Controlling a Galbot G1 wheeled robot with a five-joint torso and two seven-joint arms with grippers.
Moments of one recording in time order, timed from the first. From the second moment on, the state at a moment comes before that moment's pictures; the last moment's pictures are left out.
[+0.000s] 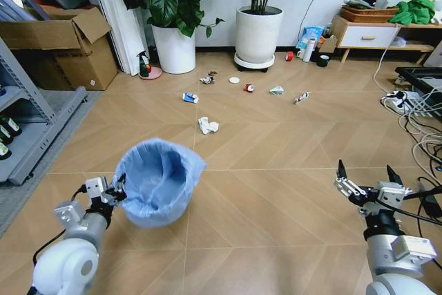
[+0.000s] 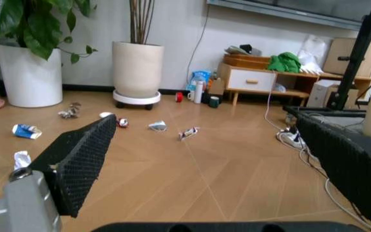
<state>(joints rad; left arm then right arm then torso) 1.53 -1.18 -0.66 -2.23 -0.57 0.27 -0.28 -1.73 1.51 0.80 2.38 0.09 -0.07 0.08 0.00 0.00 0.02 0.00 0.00</state>
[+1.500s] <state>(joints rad) 1.62 -1.28 -0.62 -2.33 -0.36 0.24 -0.22 -1.73 1.49 0.80 2.40 0.08 -0.08 0.07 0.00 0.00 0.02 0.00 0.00</state>
